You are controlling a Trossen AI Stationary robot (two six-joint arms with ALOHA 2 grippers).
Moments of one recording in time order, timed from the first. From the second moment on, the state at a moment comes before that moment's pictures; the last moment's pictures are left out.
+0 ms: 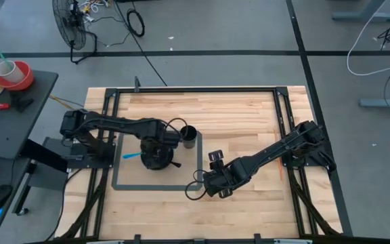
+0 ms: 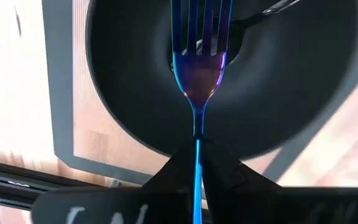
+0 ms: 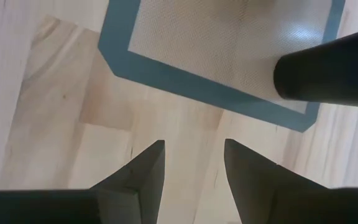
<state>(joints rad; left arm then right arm) -0.04 1.66 1.29 -1.36 -0.01 -0.29 0.43 1.88 1.47 -0.90 0.38 0.06</state>
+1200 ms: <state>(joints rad) -0.05 1.74 1.17 -1.20 -0.04 -0.24 0.42 1.88 1.47 -0.82 0.37 0.06</state>
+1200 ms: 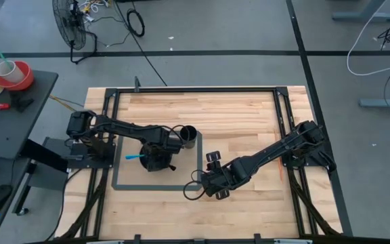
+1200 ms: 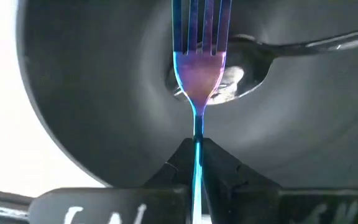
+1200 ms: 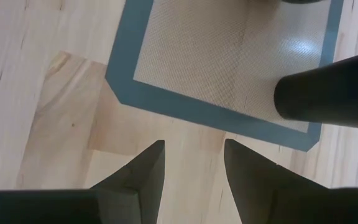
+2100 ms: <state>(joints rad) -0.04 1.74 1.19 -1.13 -0.05 -0.23 0.42 1.88 1.47 -0.79 0.37 0.04</state>
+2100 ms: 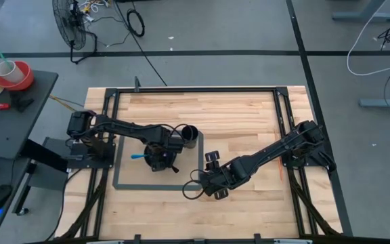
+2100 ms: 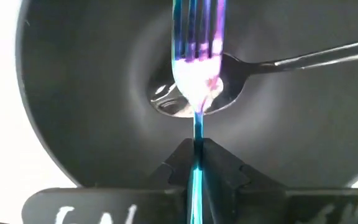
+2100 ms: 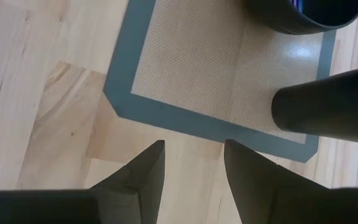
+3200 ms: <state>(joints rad) -0.19 1.22 1.04 -0.75 -0.34 -0.27 0.29 1.50 1.17 -1.16 0.39 0.62</state>
